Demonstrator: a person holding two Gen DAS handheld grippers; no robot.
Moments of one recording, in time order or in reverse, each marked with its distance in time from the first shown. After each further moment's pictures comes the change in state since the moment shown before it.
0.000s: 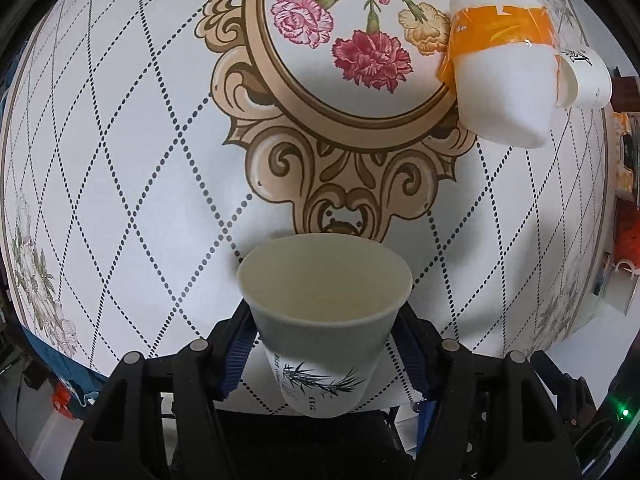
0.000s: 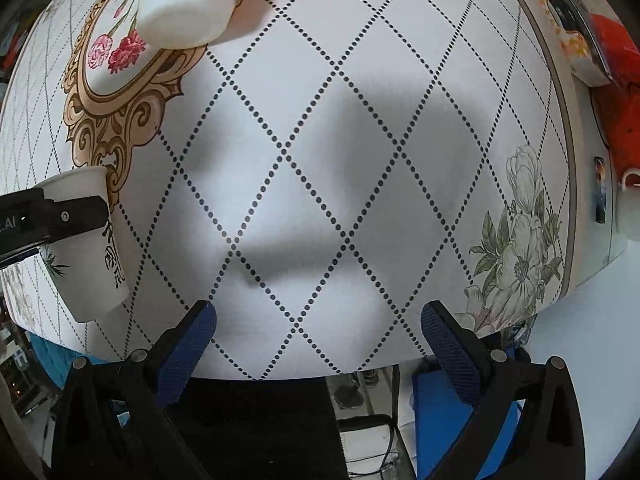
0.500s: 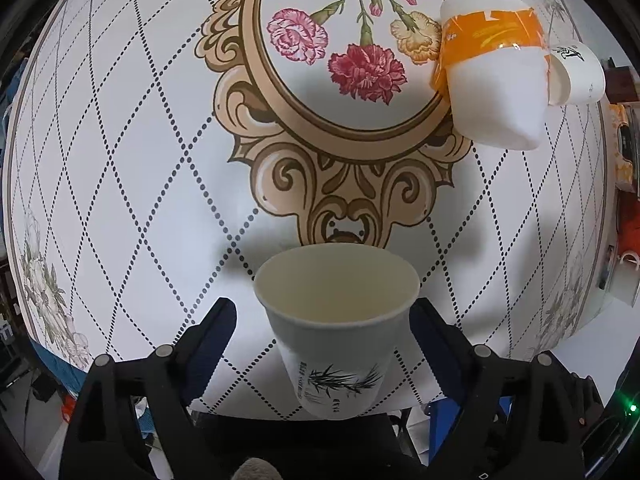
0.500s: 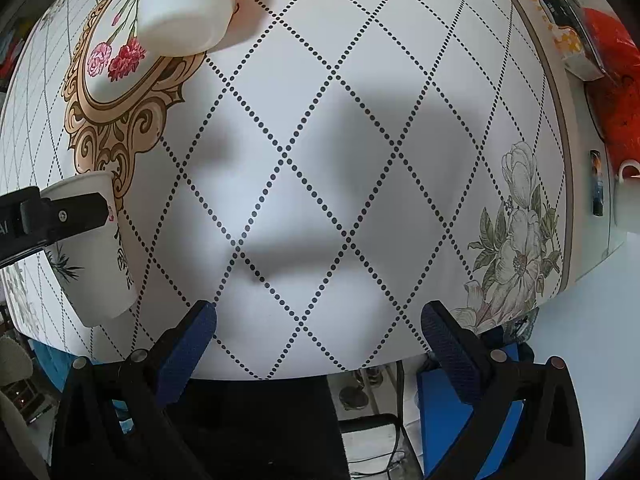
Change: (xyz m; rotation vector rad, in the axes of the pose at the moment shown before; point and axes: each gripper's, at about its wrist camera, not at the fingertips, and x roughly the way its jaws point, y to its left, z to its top) left arm -0.018 0.001 0.006 0.043 -0.032 0.025; right arm -0.001 -0.003 0.002 0.025 -0.009 -0.011
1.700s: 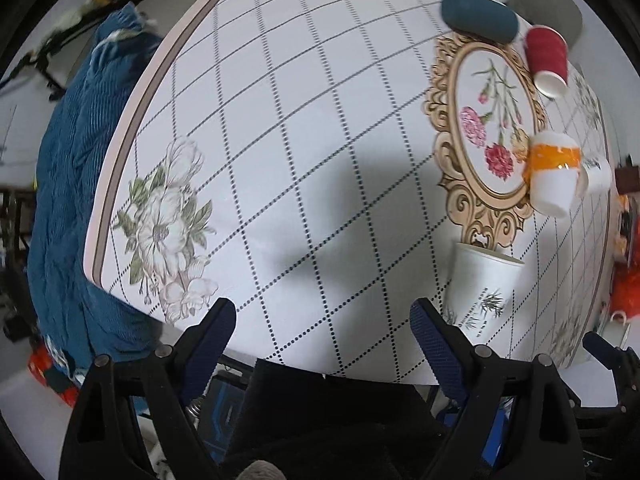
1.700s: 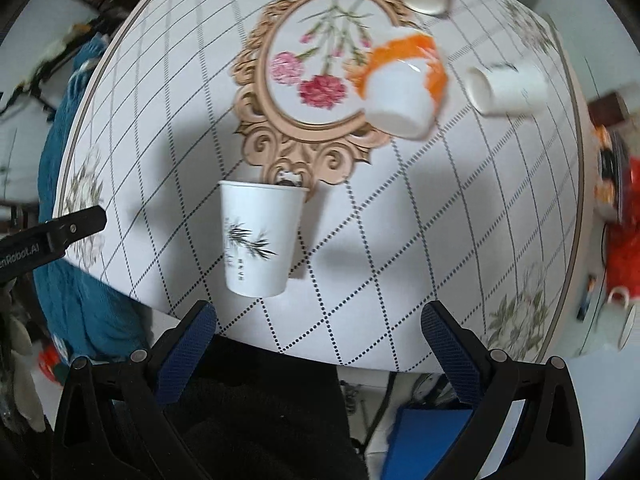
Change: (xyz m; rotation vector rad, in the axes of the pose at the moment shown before) left arm -0.088 0.149 -0.081 -0.275 -0.162 0.019; right arm -0.110 0.118 -0.005 -0.375 -0.094 0.041
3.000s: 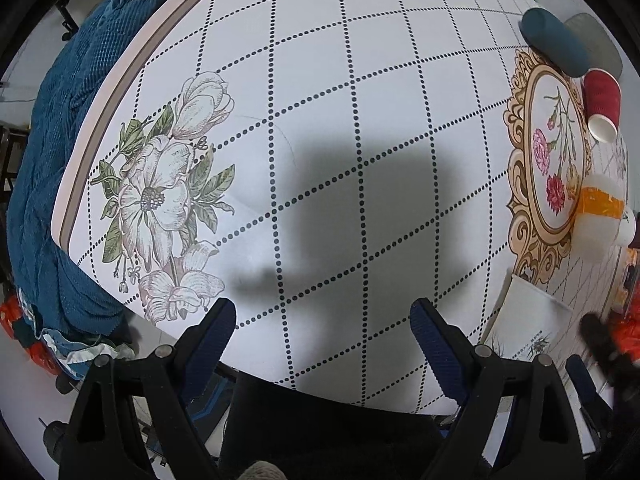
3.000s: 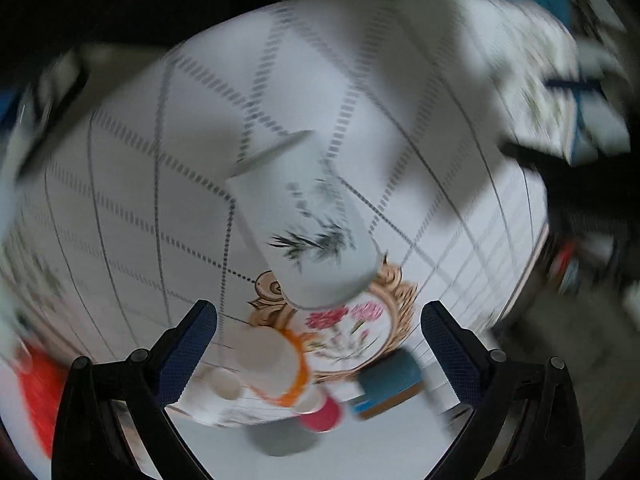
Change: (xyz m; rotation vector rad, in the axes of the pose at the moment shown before) left arm 0.070 0.055 0.012 -0.161 0.061 -0.049; right arm 0.089 0.088 -0.086 -2.455 -0.067 -0.963
